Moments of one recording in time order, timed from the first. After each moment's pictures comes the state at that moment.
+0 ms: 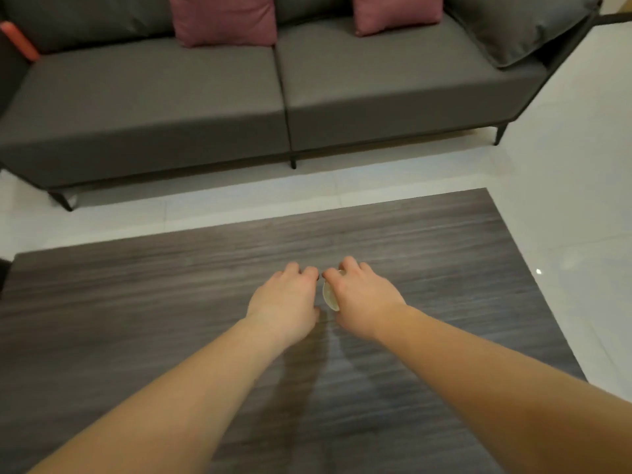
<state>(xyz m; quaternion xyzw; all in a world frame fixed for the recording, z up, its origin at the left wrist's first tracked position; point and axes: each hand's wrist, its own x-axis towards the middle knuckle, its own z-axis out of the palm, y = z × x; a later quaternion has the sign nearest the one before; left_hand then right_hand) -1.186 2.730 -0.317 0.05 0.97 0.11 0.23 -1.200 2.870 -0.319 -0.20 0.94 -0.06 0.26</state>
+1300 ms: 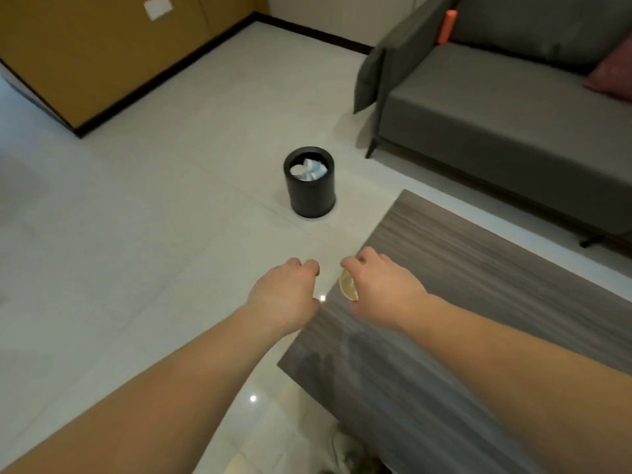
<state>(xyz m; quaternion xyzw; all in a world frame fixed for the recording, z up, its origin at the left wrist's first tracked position) -0.838 2.159 -0.240 -0.32 0.92 0.16 0.17 -0.969 2.267 -0.248 -0.53 0.82 0.00 0.23</state>
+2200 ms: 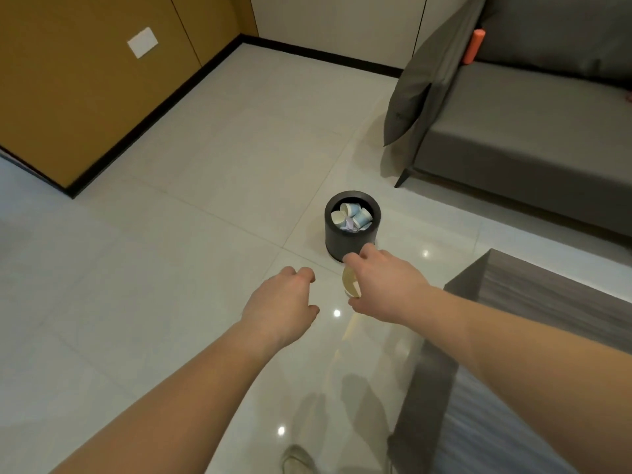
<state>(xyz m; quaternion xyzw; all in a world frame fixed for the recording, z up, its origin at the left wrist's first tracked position) -0.836 1.808 -0.217 -0.30 0.93 0.18 0.14 -0.974 1.925 -0.225 -0.49 0.85 0.00 0.21</state>
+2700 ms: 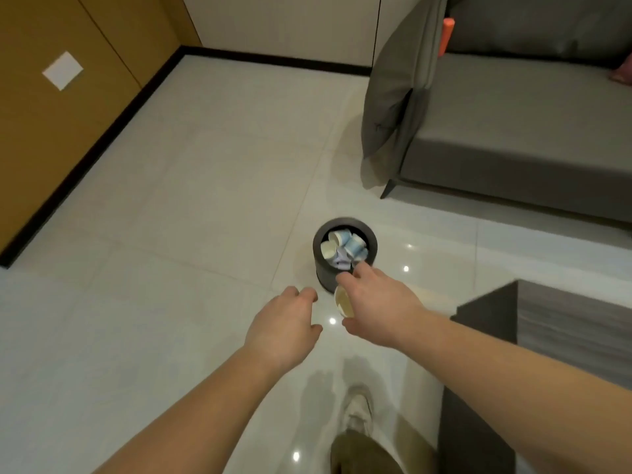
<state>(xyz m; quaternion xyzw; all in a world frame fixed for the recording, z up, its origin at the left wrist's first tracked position) -0.968 1.679 -0.288 -0.21 0.94 0.19 0.17 -1.079 1.809 -0.286 -0.42 0.87 -0.03 0.25</state>
